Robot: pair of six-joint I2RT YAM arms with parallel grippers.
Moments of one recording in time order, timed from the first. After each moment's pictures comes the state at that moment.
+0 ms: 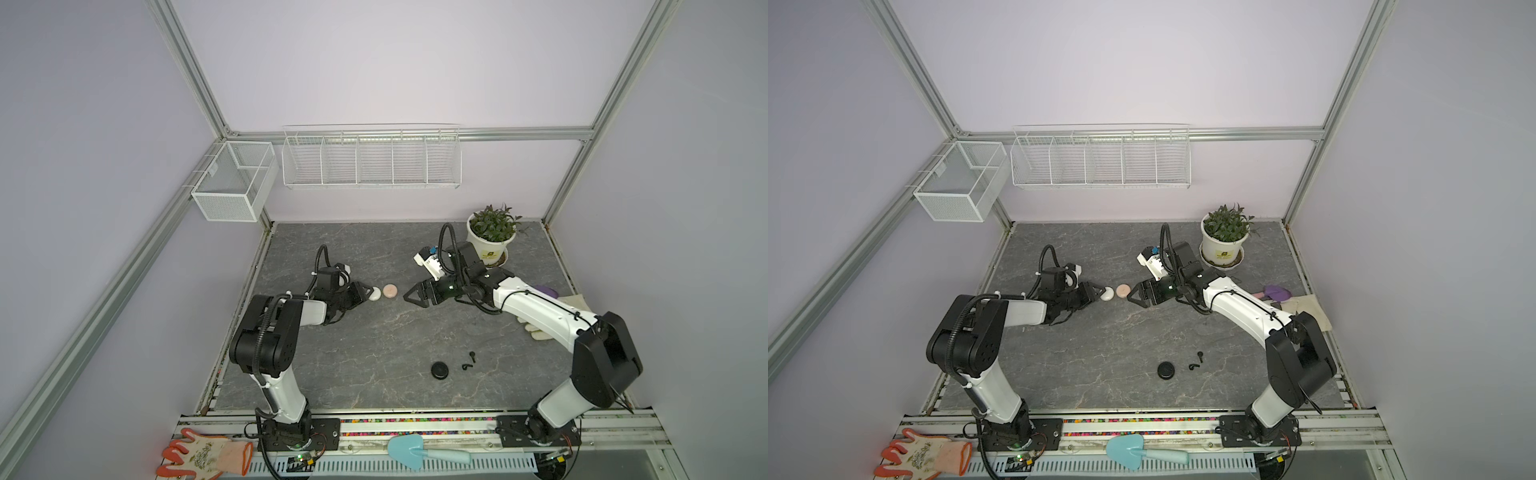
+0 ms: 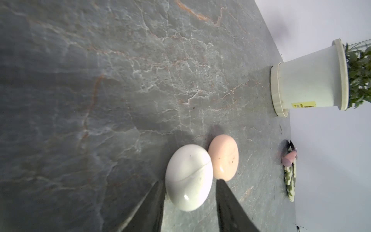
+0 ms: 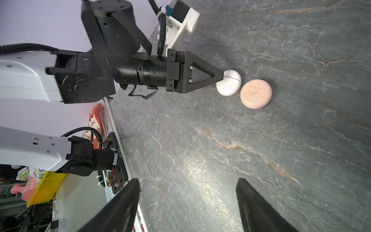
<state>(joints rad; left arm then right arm) -0.24 1.79 0.75 0.35 0.52 -0.67 0.60 1.60 1.19 -0.39 -0.60 0.23</state>
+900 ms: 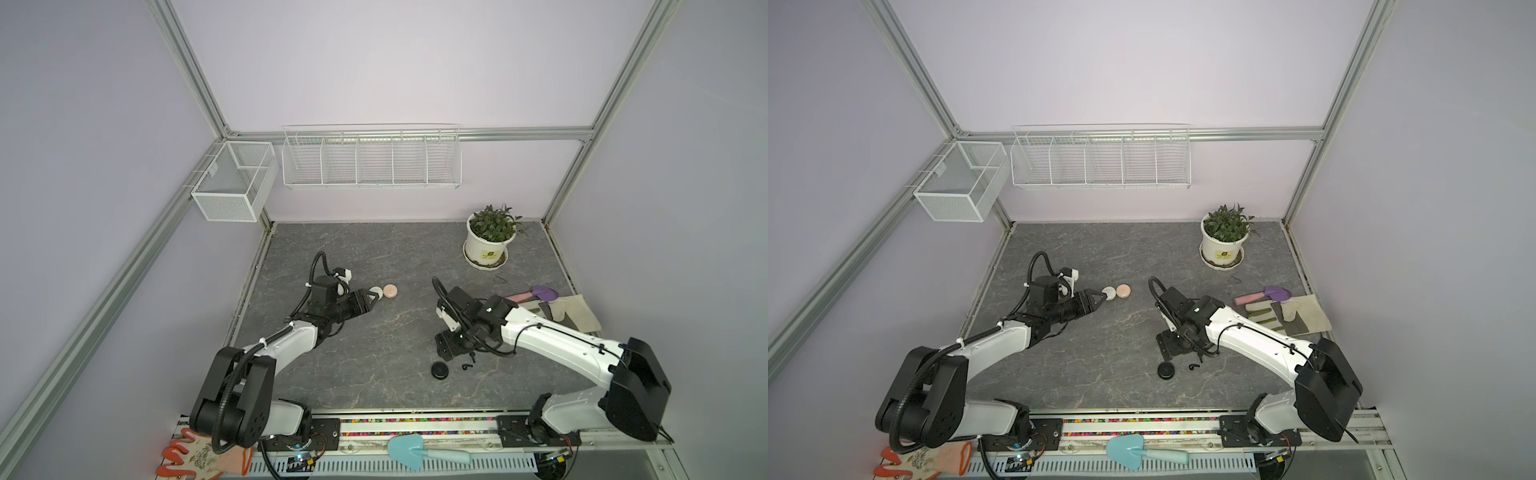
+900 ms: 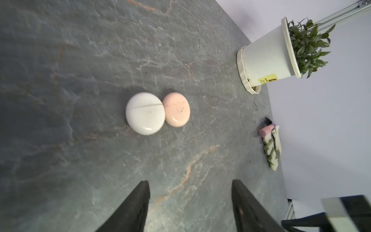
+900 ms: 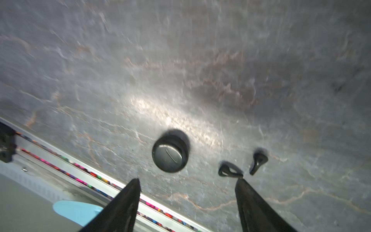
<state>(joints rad) -0.34 1.34 0.56 0.16 0.46 -0.64 0.87 1.40 0.98 -0.95 -0.05 0.46</state>
